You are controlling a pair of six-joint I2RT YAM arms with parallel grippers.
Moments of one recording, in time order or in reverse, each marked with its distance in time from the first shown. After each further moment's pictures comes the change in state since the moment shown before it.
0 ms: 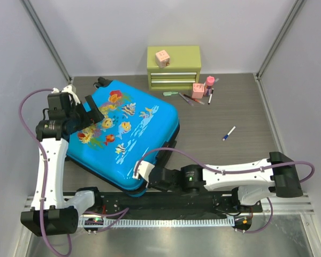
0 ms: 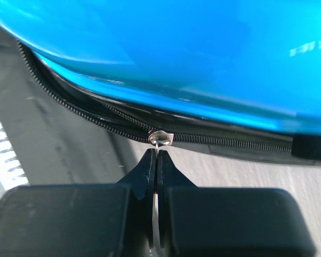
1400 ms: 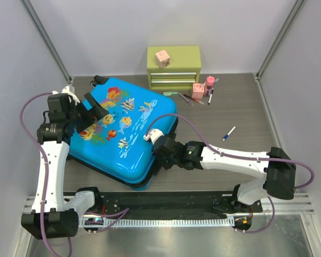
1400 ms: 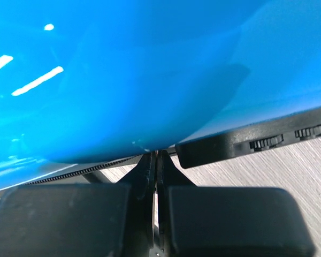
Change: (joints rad) left arm -0.001 -0.032 -0.050 0.089 0.101 -0.179; right arm -0.321 0.060 0.083 -0.088 -0.097 0.221
